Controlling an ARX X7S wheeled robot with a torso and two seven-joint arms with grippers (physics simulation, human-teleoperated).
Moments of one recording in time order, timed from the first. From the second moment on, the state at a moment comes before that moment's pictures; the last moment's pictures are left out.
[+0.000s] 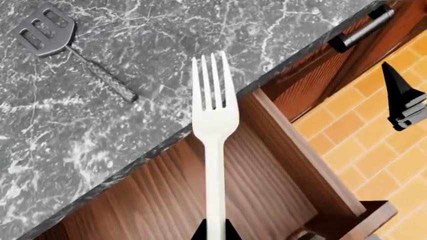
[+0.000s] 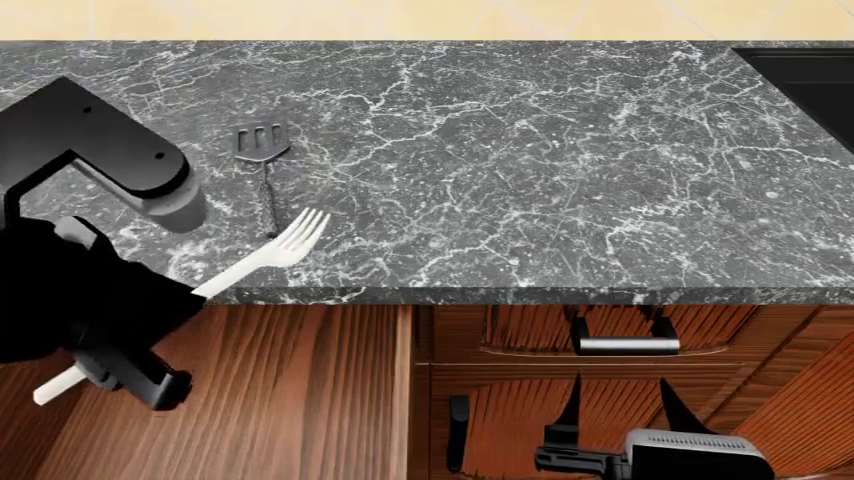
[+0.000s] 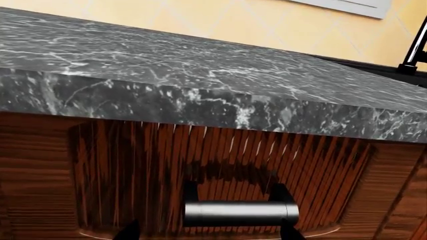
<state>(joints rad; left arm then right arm) -1.90 -1.02 1.13 0.17 -2.71 -1.42 -1.11 -0.18 0.13 -0.05 -0.28 -0.02 0.09 0.23</state>
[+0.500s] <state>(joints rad) -1.84 -1.08 1.25 0.26 -2.75 -1.41 -1.14 -0.18 0.15 -0.07 -0.28 -0.01 0.09 0.25</state>
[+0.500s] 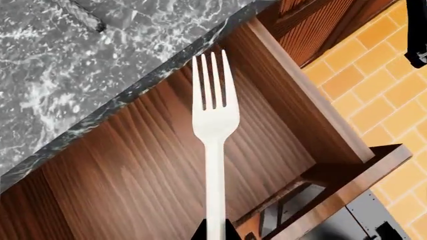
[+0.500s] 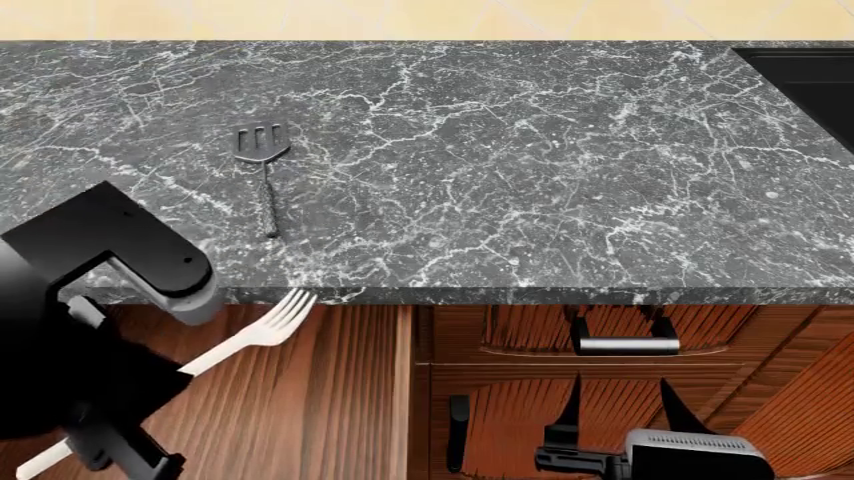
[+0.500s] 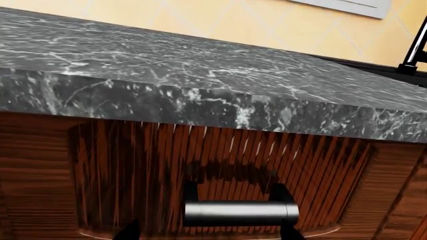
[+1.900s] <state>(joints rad) -1.49 -1.20 1.19 0.05 -2.32 -1.30 -0.90 -0.17 0.19 -0.11 -0.28 0.03 0.09 0.30</state>
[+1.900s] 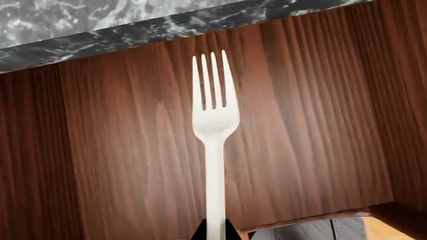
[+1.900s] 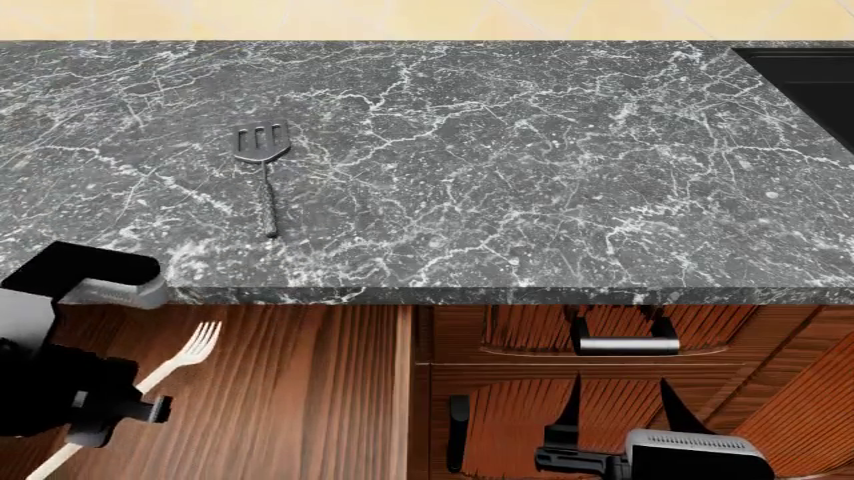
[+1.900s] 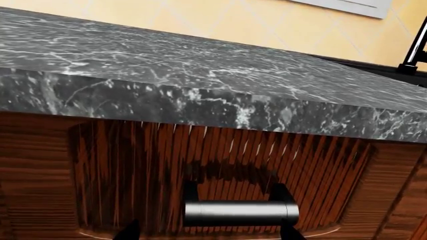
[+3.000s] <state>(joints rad) -1.24 -1.06 1.19 -0.14 -1.82 -0.99 -0.62 -0.17 0.23 -0.14 -0.28 0.06 0.09 0.34</state>
